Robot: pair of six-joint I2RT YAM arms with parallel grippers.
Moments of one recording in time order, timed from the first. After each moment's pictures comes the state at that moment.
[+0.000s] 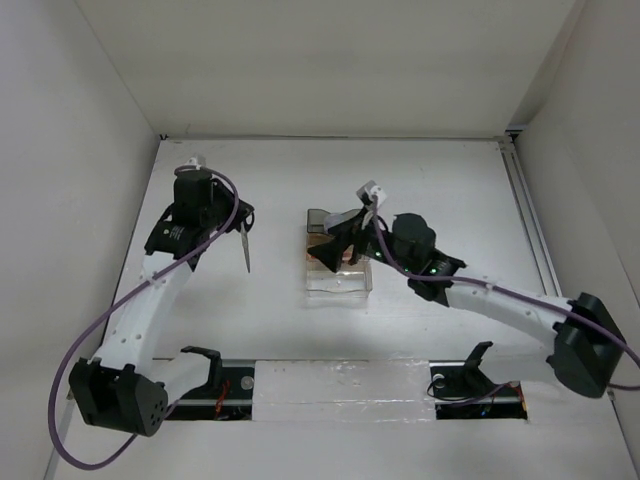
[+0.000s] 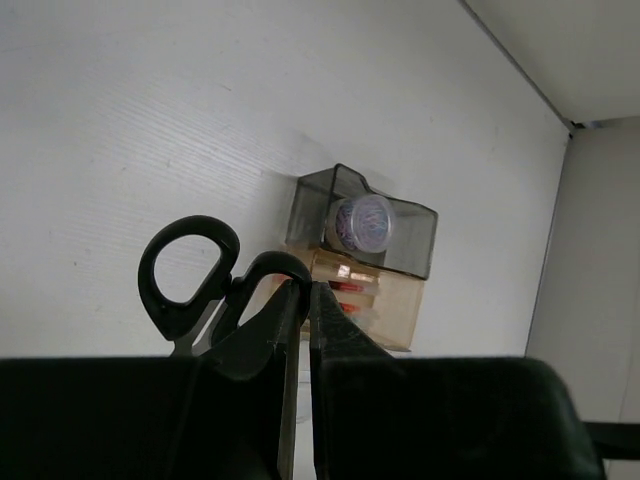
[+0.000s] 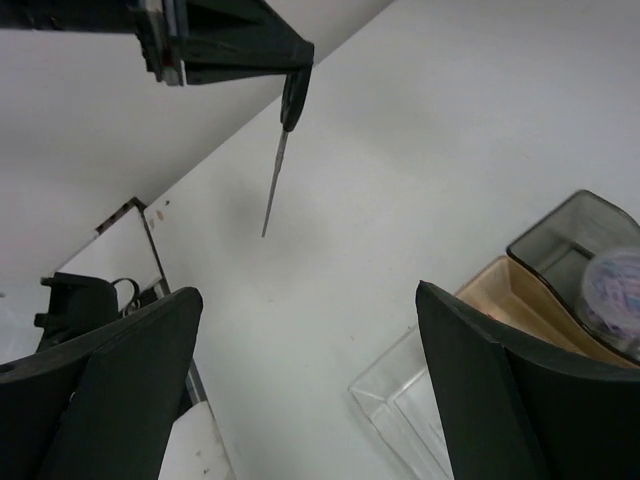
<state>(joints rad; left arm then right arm) -0.20 1.09 1.03 -0.53 0.05 -0.80 0.83 1.21 0.77 0.39 -0.21 0.41</state>
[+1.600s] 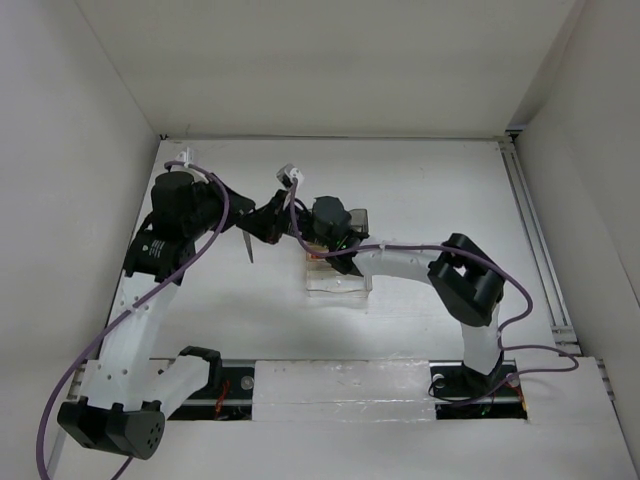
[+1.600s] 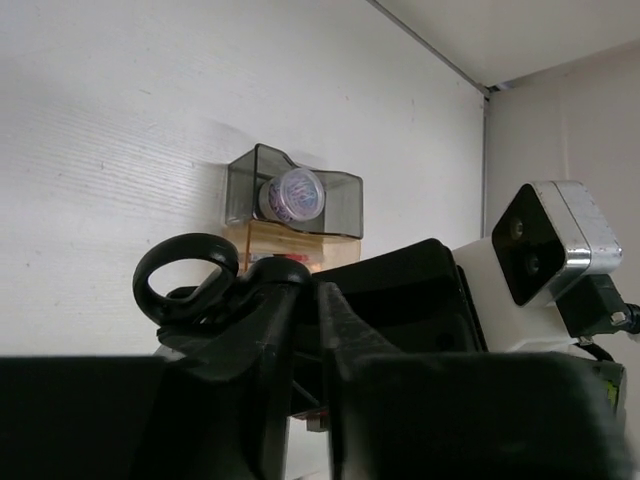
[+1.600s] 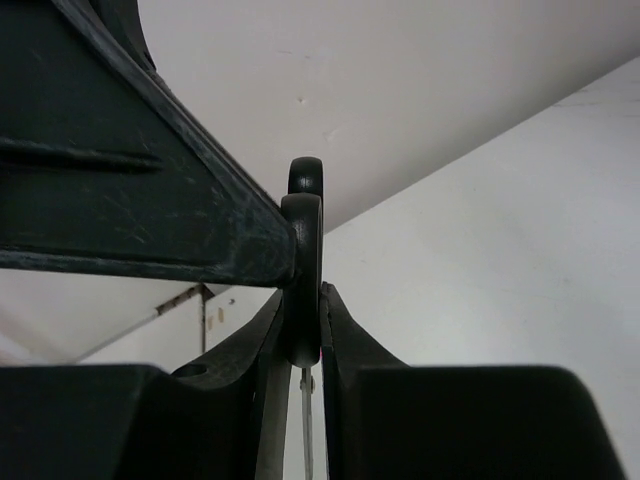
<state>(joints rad) -0.20 0.97 1.14 -0.62 0.18 -0.76 0.95 1.95 1.32 0.82 -0.29 0.50</state>
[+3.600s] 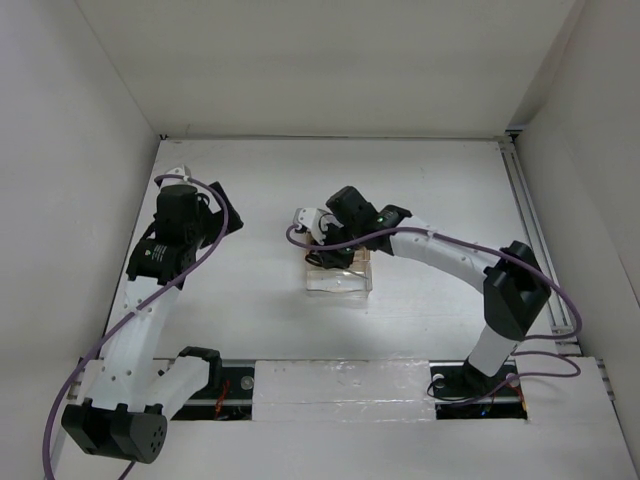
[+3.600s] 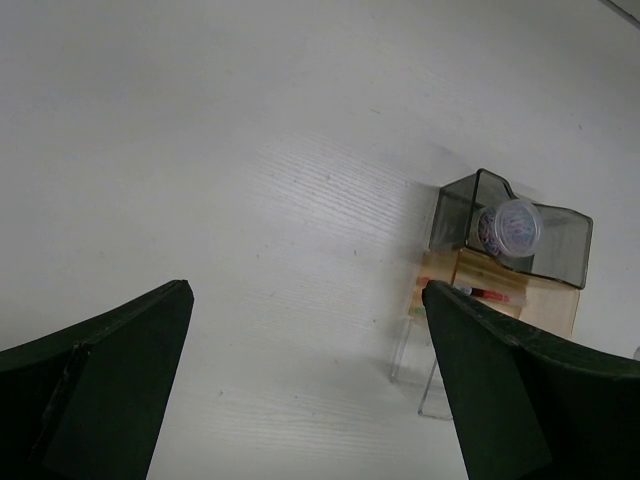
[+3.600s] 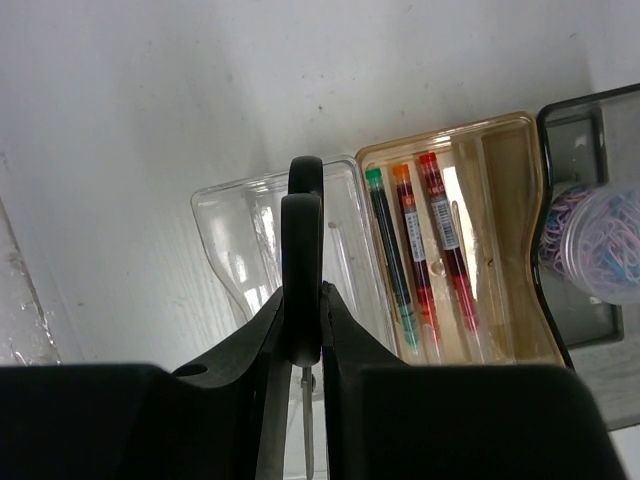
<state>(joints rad) -0.16 0.94 1.05 -0.73 -0.14 -0.53 0.83 1.71 1.36 -0.57 -0.34 -0.39</state>
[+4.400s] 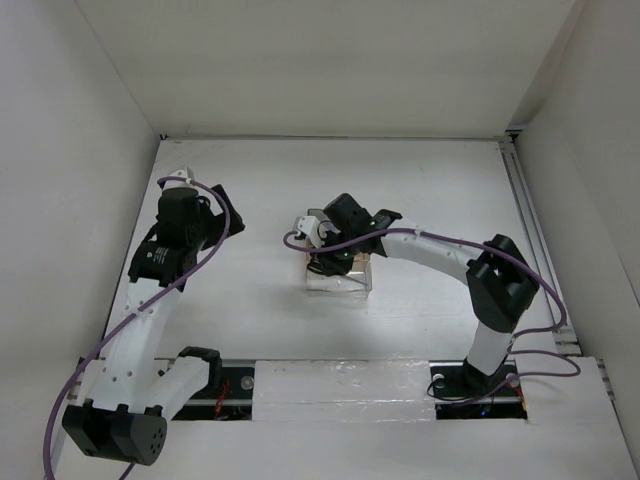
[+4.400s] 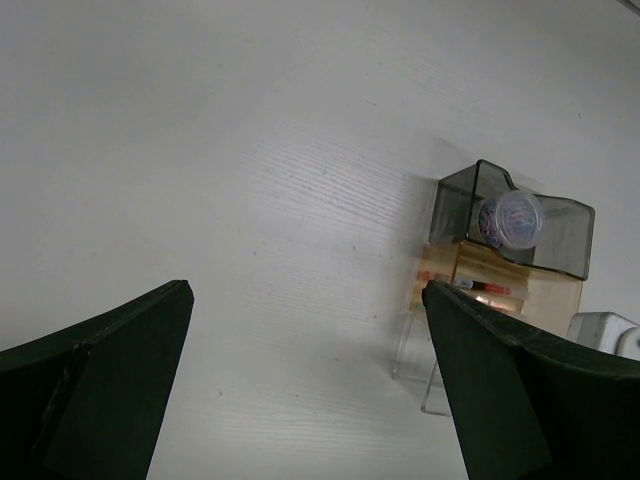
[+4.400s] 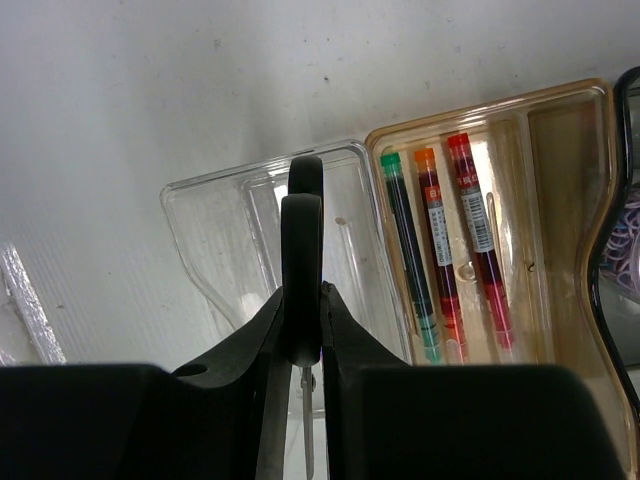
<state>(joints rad) -0.16 0.93 1.02 -0.71 -0.12 -0.52 0.82 1.79 1.33 -0.54 -0.36 -0.39</state>
